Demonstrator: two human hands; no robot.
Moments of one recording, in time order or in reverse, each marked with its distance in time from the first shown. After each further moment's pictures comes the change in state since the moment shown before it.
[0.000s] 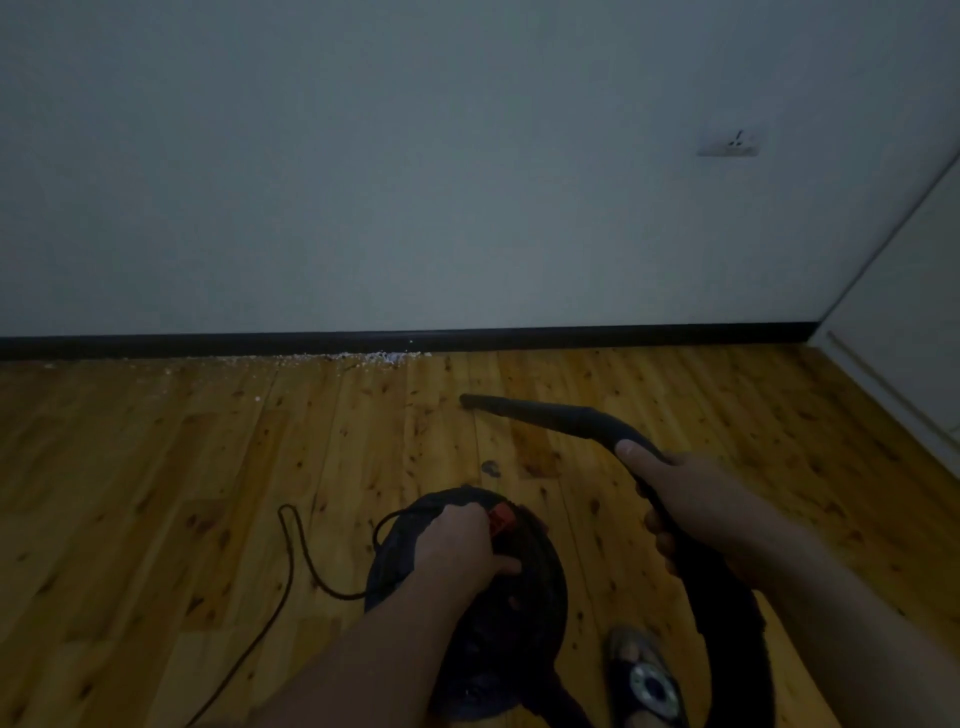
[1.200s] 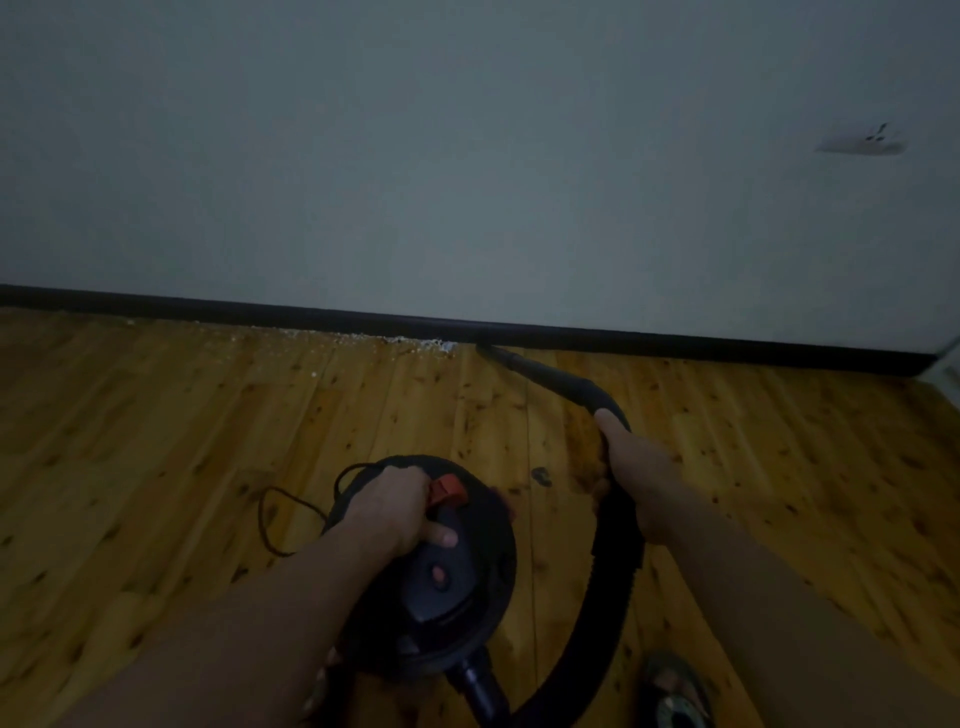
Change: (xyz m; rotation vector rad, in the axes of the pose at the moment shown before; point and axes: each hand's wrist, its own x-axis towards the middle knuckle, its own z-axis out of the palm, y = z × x) left_hand 0.041 -0.121 -0.068 0.059 0.034 -0.085; right_hand 0.108 -0.043 0.107 0.345 -0.032 0.080
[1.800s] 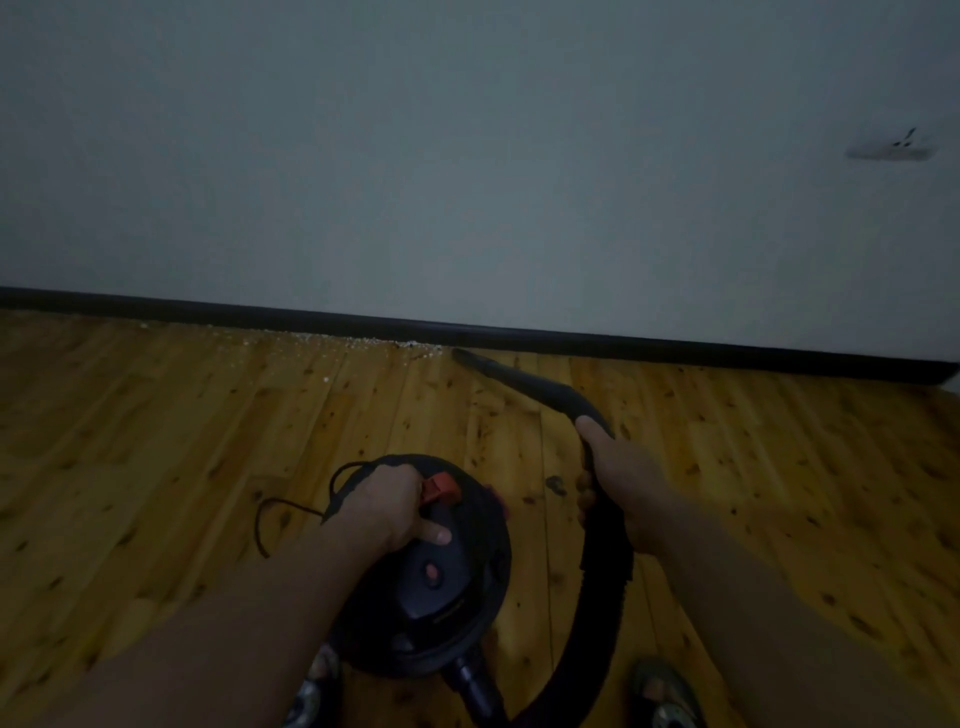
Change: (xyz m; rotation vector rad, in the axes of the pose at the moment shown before) left_hand 0.013 -0.032 -0.018 0.007 -0.027 -0.024; right_hand -0.002 -0.004 0.037 -0.036 -0.083 -0.001
